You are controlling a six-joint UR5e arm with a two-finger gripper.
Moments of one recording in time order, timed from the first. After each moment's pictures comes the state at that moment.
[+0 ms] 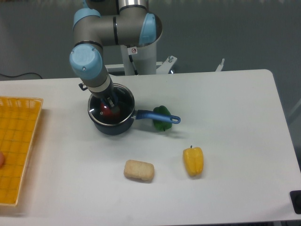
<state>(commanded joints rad) 2.14 -1.71 -1.87 -1.30 1.62 1.12</state>
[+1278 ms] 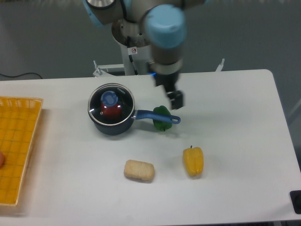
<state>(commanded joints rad) 2.69 -1.67 -1.61 -1.42 1.59 1.78</state>
